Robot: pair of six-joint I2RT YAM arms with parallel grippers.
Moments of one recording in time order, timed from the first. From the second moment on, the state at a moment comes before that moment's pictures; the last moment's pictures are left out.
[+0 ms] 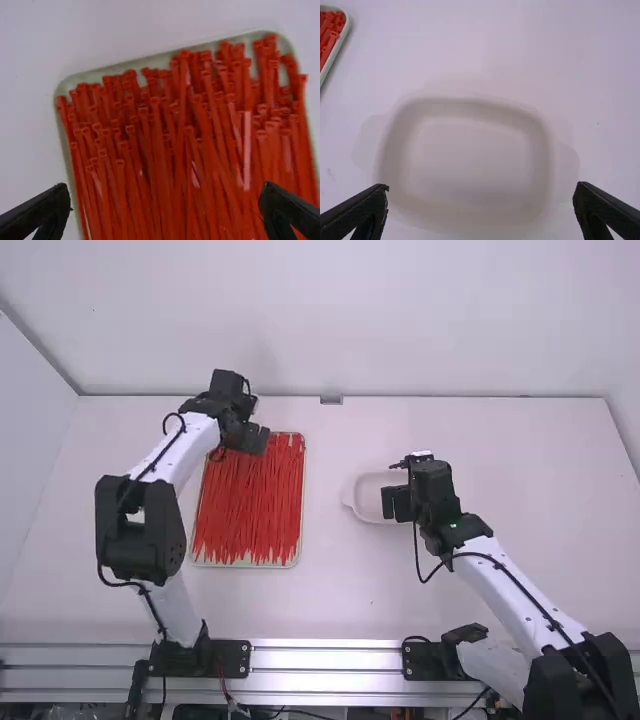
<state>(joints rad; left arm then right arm) -0.07 1.91 1.52 -0.71 -0.06 0.10 0.34 1.20 0.67 -0.27 0.13 0.08</state>
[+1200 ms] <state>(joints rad) 0.00 1.99 1.37 -0.45 -0.01 0.05 0.34 1.20 0.67 -0.27 0.14 0.08</state>
